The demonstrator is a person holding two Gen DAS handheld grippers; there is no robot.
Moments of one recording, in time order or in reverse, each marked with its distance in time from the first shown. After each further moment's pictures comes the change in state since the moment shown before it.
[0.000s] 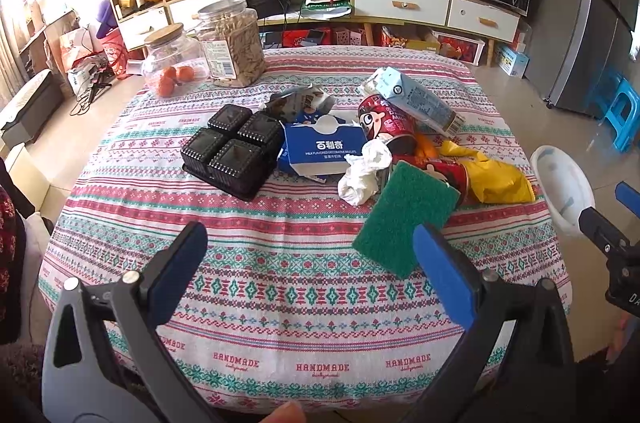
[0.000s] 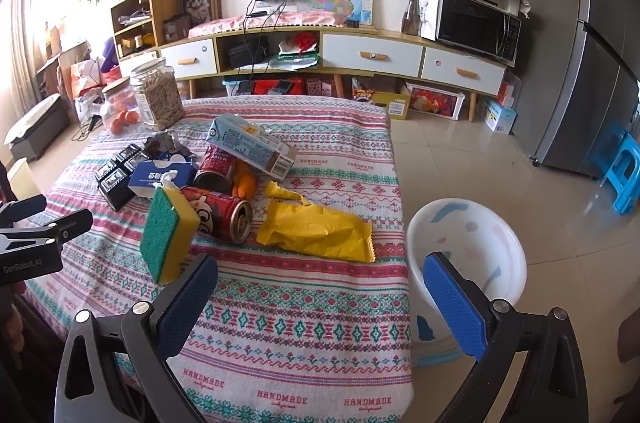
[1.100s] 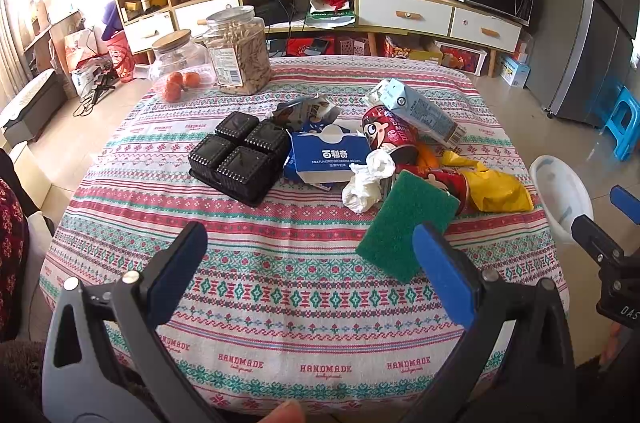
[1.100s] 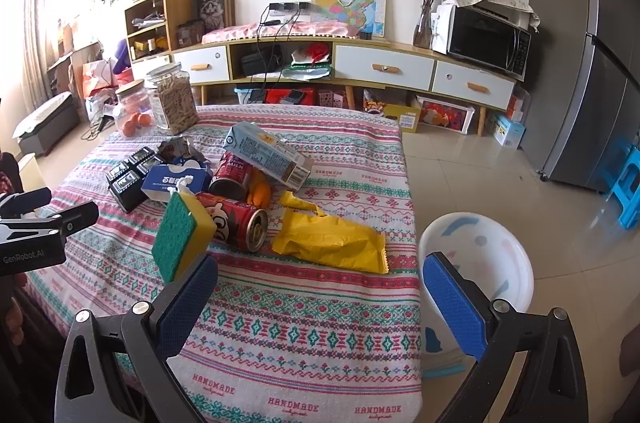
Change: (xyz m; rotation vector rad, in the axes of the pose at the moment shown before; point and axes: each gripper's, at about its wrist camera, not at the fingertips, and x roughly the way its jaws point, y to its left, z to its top) left arm -0.007 0.005 0.001 -0.016 -0.029 0.006; right arm -0.004 0.011 0.001 -0.030 -0.042 0.029
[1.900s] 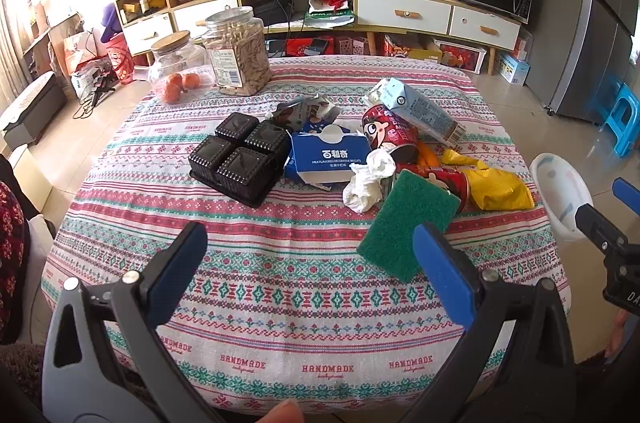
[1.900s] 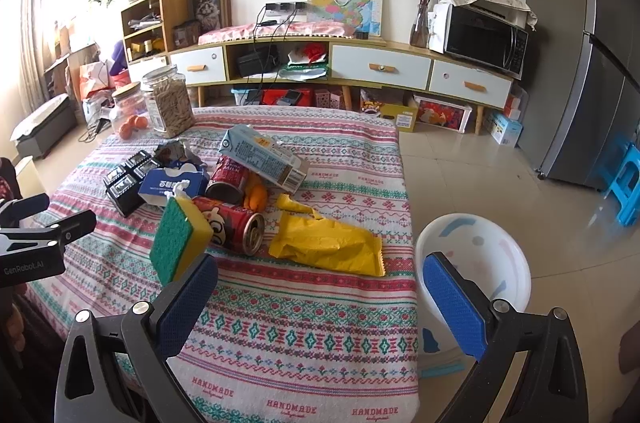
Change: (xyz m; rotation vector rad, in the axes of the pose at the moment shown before) left arm 0.000 0.001 0.000 0.005 -0.001 0.000; right arm 0.001 -0.002 0.004 0.009 0.002 -0.015
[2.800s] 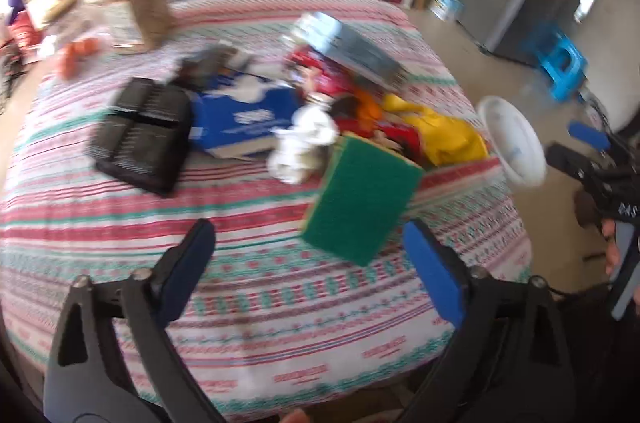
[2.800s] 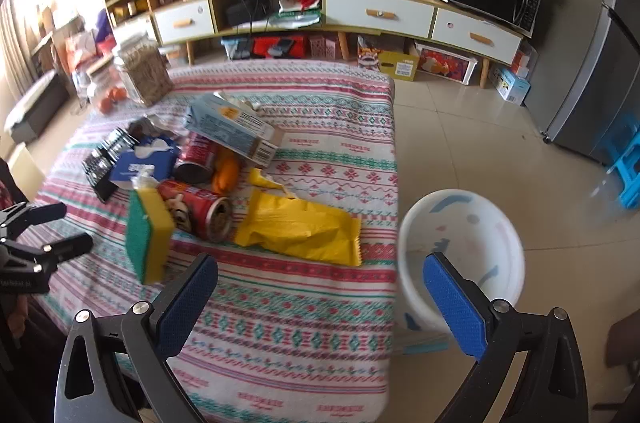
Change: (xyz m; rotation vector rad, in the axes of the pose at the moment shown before) left arm 0.063 -0.018 0.020 0.142 0.281 -0.327; right arm 0.047 -0.035 0.038 -0.023 0.273 0.004
